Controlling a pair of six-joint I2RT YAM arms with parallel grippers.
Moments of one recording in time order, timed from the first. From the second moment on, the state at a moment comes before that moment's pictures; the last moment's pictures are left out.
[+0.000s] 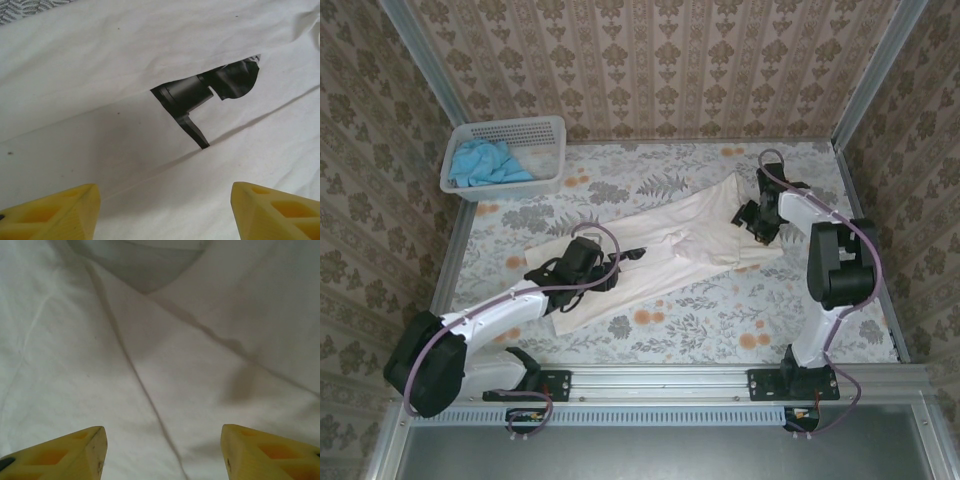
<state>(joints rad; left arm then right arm) -0.71 1.20 0.58 -0.26 -0.16 -0.47 0.04 1.87 1.27 -0.67 -0.12 0.68</state>
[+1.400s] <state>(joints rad) -0.87 1.58 0.81 -0.29 0.08 -0.32 0.26 2.79 3.09 -1.43 0.08 0.36</state>
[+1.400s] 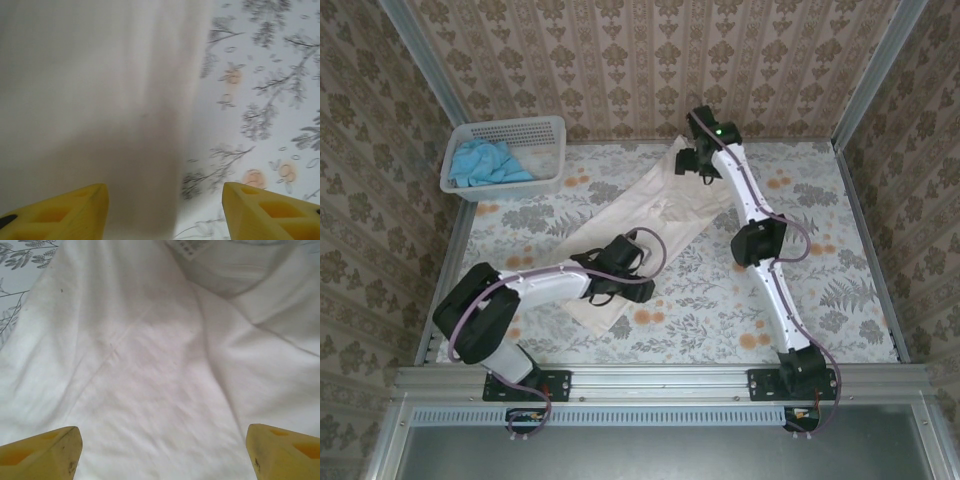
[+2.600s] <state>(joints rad) -1.16 2.16 1.65 -0.48 0.18 -0.53 -0.24 1.05 0.70 -0.74 -0.21 0.63</state>
